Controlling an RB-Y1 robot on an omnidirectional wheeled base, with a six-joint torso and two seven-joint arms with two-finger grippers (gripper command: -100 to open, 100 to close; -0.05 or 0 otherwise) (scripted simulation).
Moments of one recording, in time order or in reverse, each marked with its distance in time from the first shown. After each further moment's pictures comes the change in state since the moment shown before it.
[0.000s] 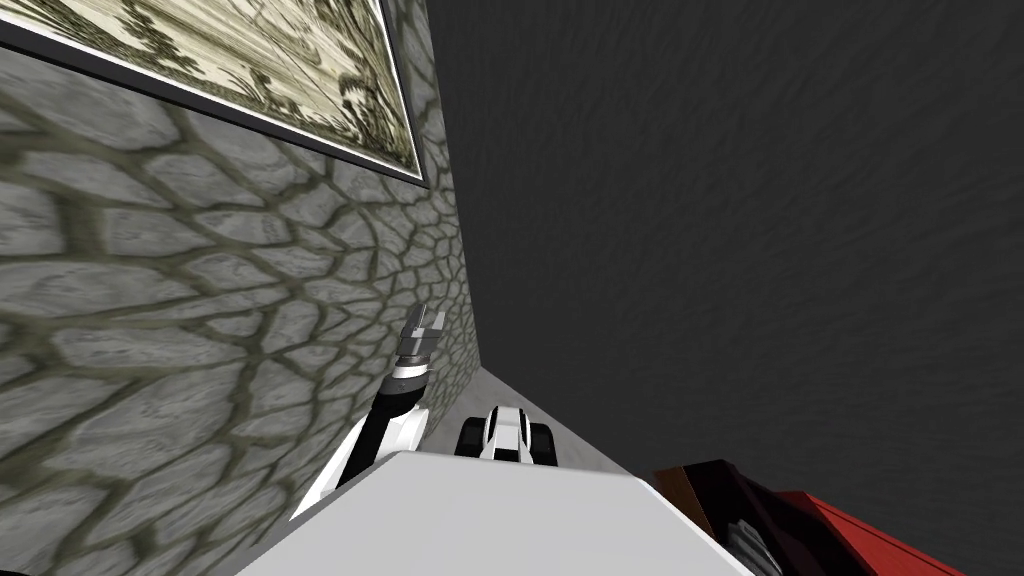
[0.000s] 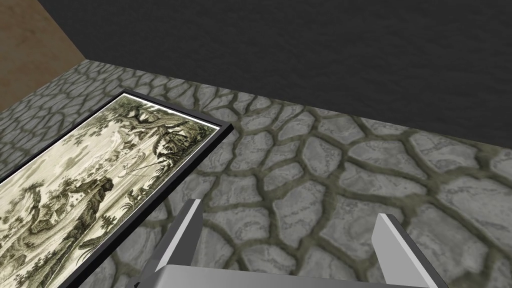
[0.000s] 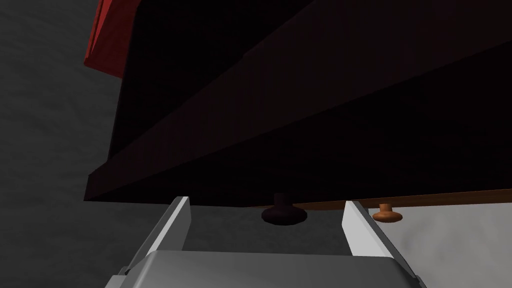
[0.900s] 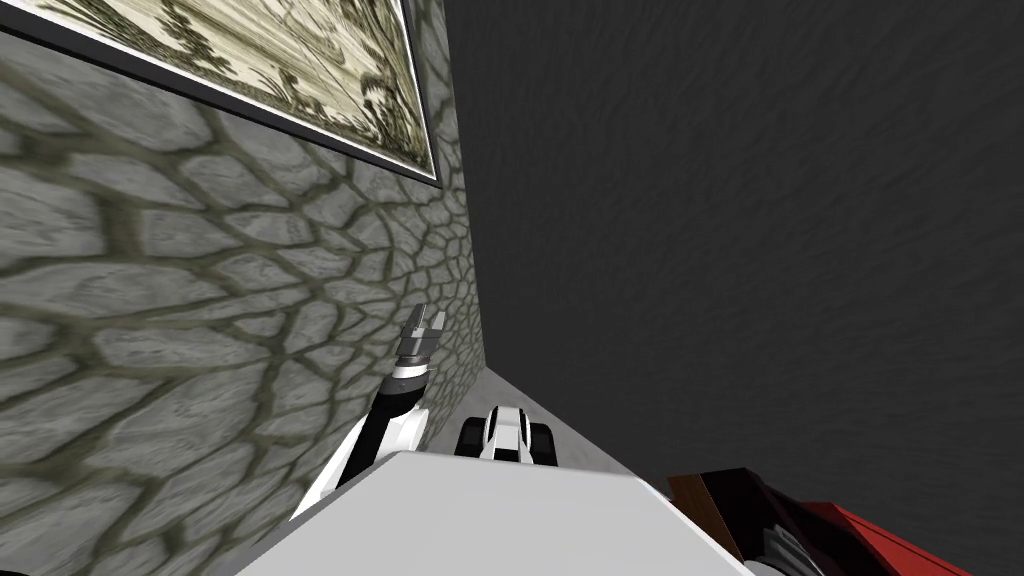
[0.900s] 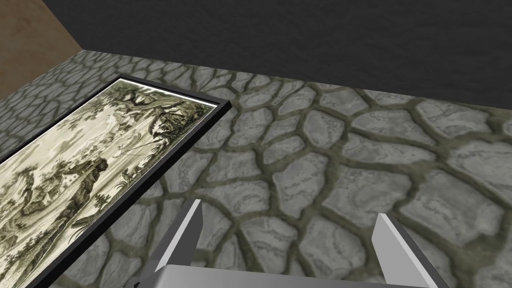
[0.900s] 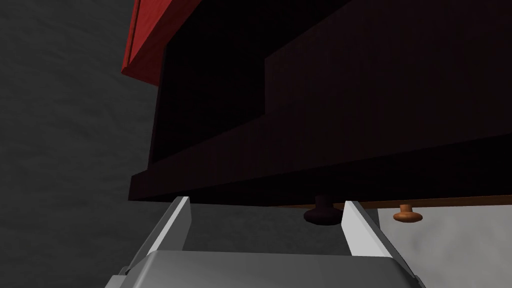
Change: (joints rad) left arm 0.000 0.000 0.000 0.000 0.000 0.000 0.000; right arm 0.011 -0.122 -0.019 0.000 -0.035 -0.117 -0.013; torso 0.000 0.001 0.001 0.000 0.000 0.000
